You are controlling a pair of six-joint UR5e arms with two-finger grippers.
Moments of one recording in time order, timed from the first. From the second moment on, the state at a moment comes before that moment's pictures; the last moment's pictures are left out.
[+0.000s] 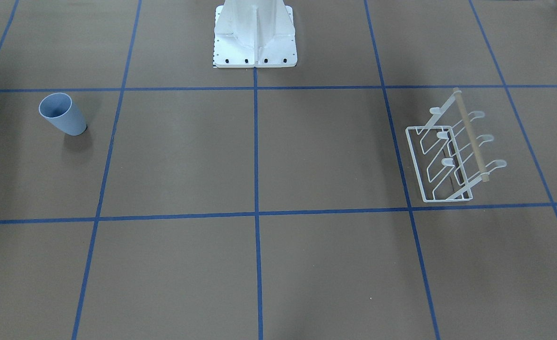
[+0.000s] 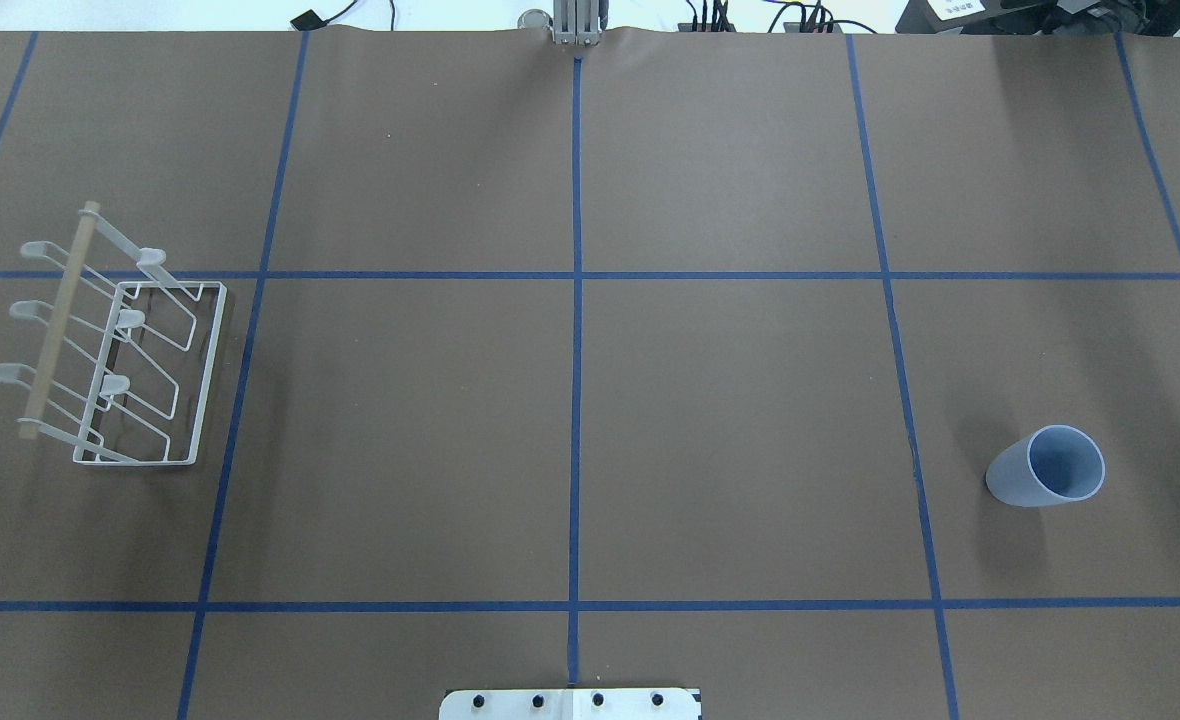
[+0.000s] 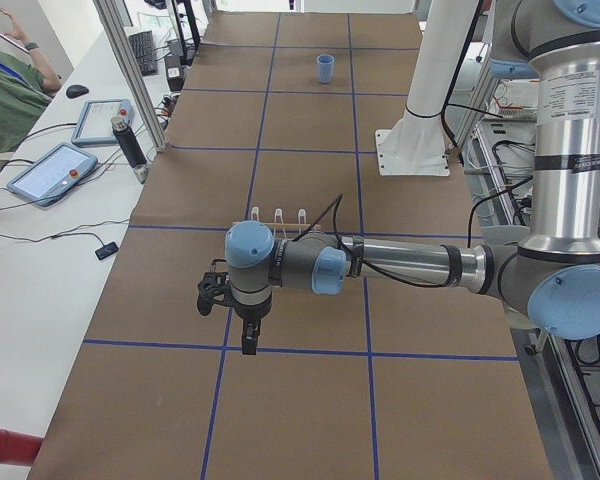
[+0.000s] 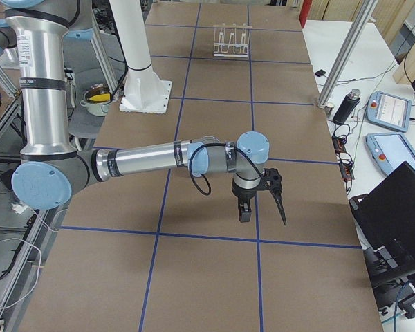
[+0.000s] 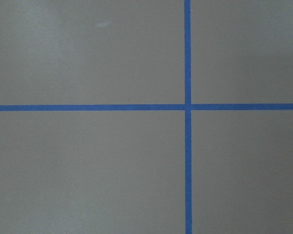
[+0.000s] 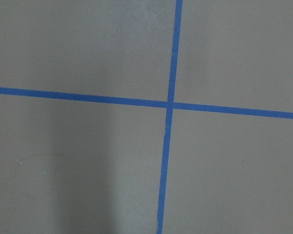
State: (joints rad) left arm -1.54 -1.52 -1.69 -1.64 -2.27 -0.11; right arm 1.51 -1.55 1.74 -1.68 2.29 0.00
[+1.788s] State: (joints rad) left arm -1.53 -1.53 -1.70 -1.74 -2.42 -0.12; right arm 1.13 -1.79 2.00 -1.31 2.40 0.48
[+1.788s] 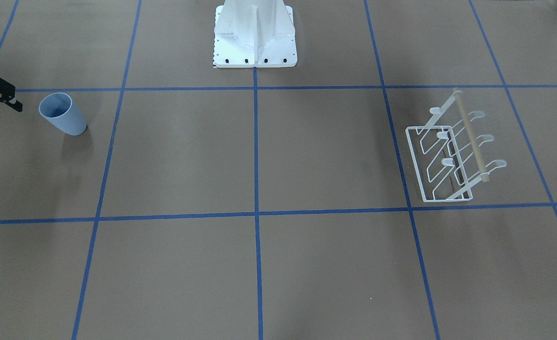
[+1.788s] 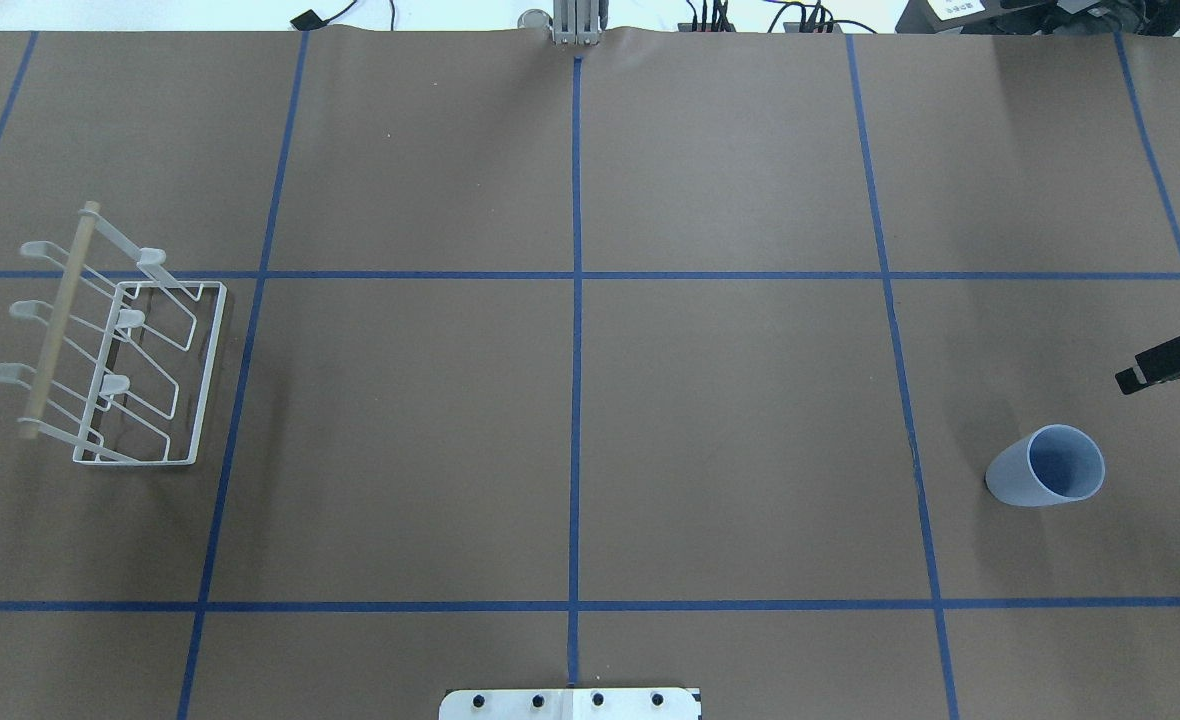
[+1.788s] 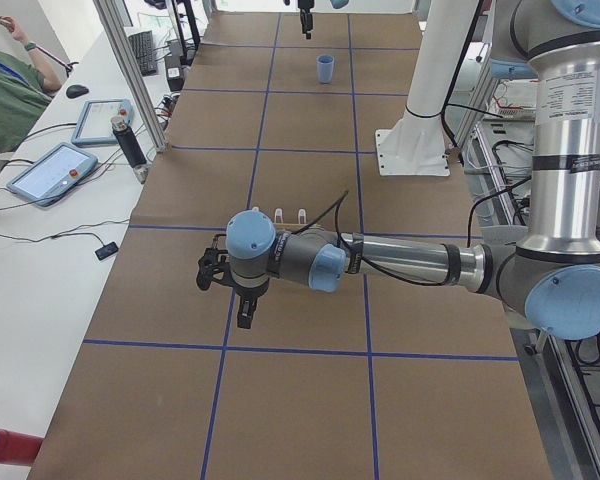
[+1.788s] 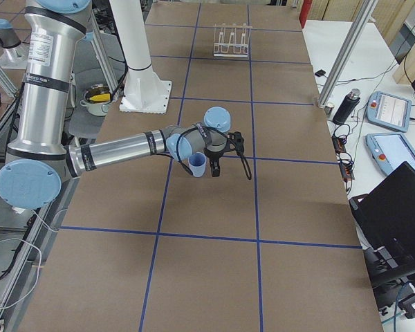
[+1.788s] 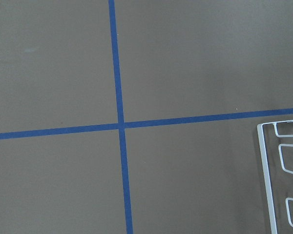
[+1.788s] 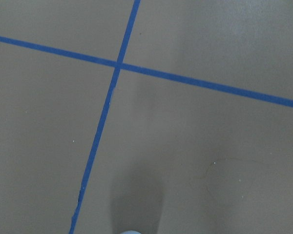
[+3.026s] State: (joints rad) left arm -1.53 -1.53 -1.70 -1.75 -2.42 -0.14; right arm 0.89 -1.81 2.01 -1.30 2.28 0.70
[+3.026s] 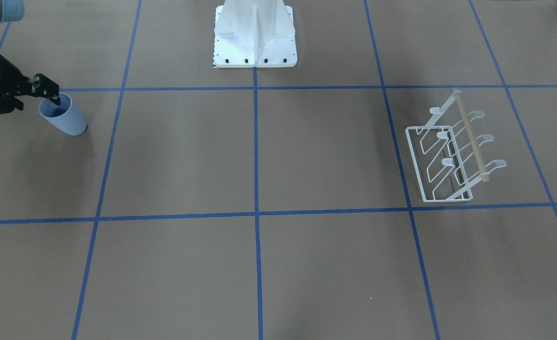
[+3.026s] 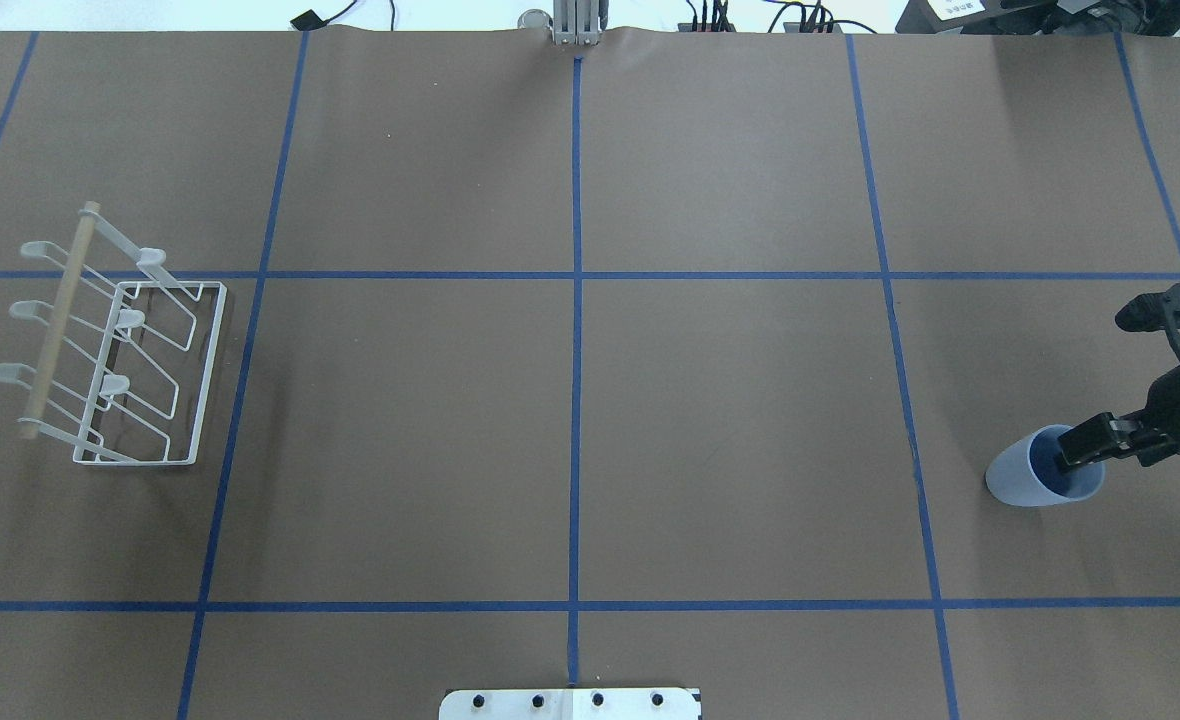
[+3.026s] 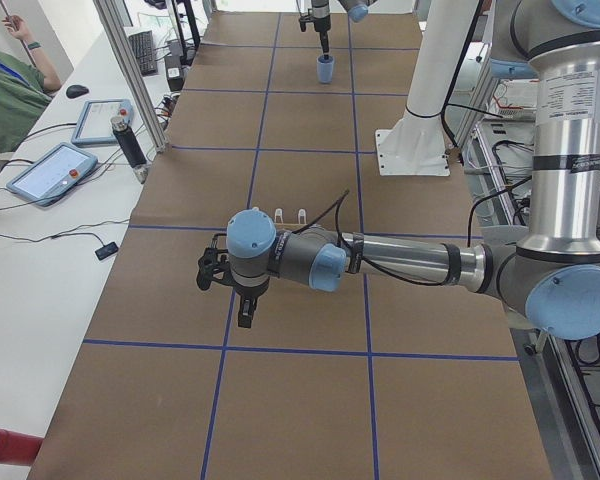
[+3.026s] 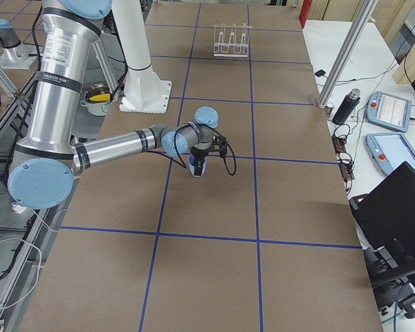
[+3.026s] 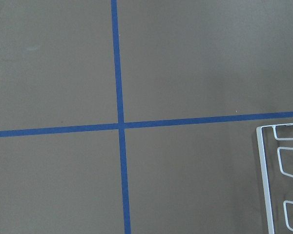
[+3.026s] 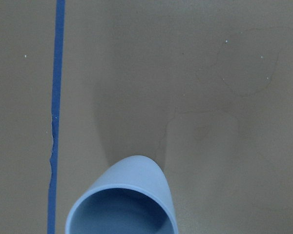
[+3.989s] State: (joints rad) left arm -1.53 -1.53 -1.70 -1.75 -2.42 -0.14; right arm 0.85 -1.78 1.96 -1.30 2.28 0.70
